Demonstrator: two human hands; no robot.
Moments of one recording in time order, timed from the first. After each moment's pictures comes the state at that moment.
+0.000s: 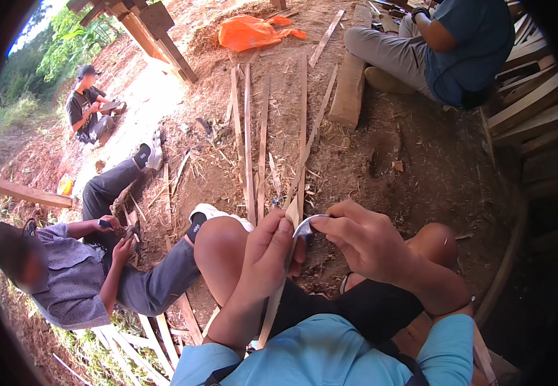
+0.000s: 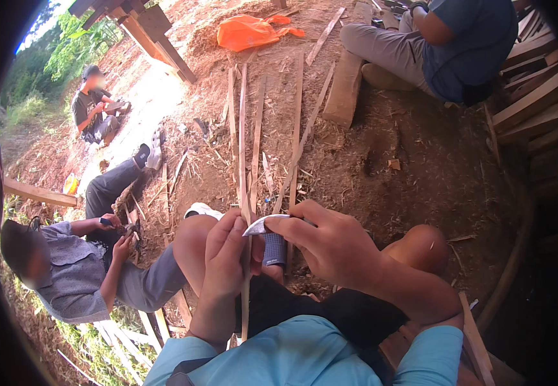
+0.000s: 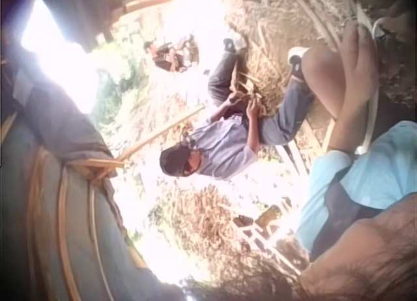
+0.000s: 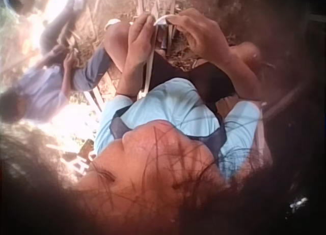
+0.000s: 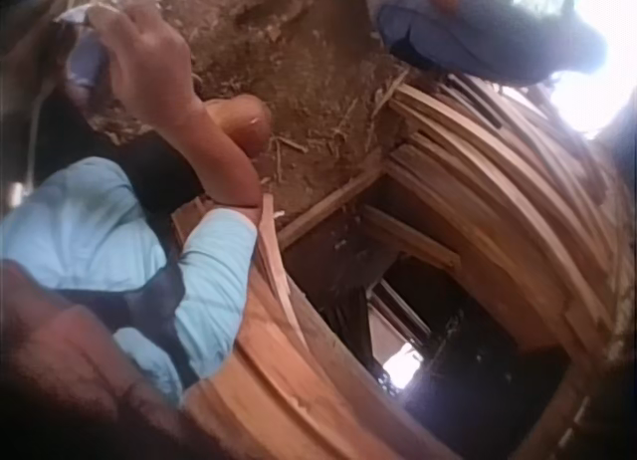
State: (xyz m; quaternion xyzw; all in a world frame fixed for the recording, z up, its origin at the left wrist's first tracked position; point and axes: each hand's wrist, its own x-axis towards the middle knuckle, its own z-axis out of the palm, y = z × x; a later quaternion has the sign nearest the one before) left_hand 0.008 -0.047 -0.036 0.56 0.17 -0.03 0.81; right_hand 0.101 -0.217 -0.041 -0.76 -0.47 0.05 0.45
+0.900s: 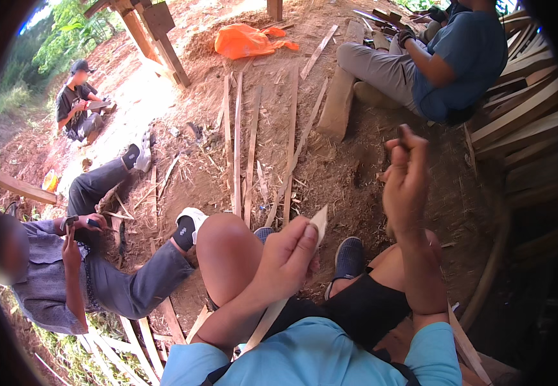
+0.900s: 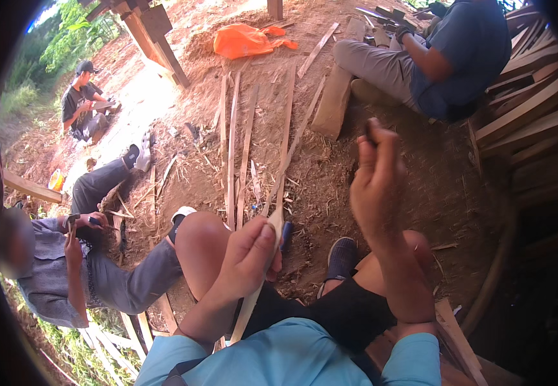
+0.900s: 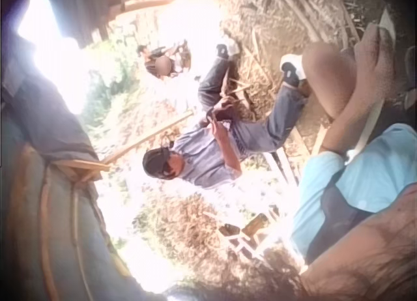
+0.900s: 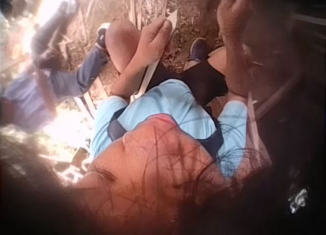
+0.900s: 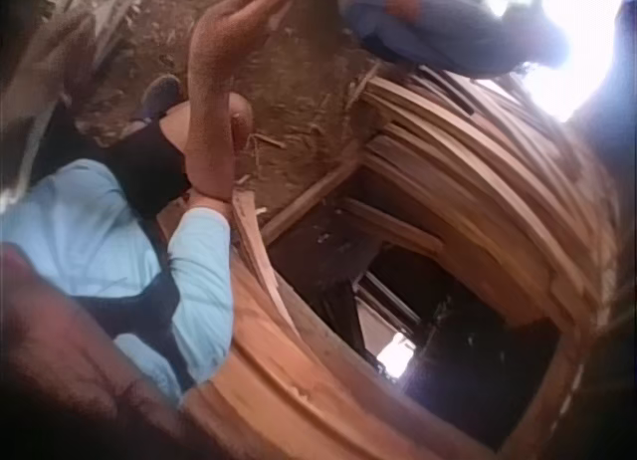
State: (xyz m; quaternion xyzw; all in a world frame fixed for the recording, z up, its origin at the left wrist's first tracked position) left_hand 0.009 -0.064 -0.042 0.68 0.09 -0.04 0.73; right_hand 0.150 -0.226 -0.035 -0.84 -0.17 -0.19 0.47
